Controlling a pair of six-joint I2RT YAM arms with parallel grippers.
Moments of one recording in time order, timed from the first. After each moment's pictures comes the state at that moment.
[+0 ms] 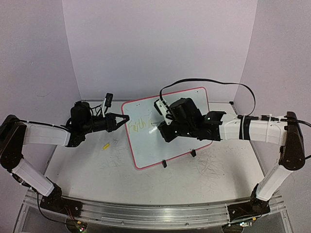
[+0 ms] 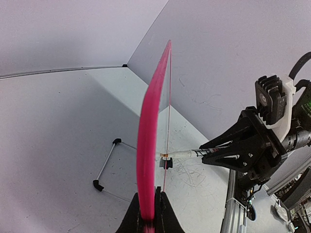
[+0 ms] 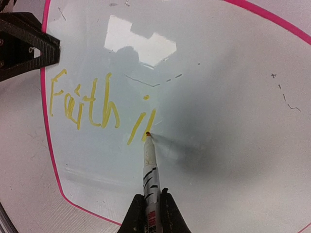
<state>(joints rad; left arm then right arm) -0.50 1.46 0.69 0.66 0.63 -0.47 0.98 1.67 1.29 -0.24 0.25 0.11</state>
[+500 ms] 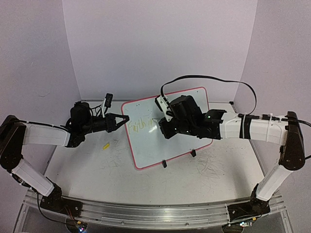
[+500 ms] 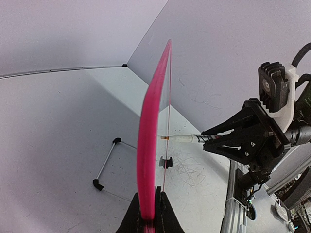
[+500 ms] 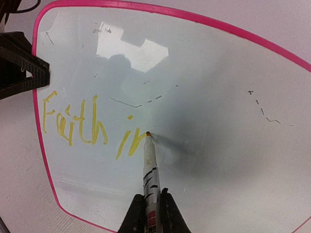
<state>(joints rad) -0.50 1.46 0.68 0.66 0.63 -0.47 0.98 1.67 1.31 -0.23 0.30 0.11</state>
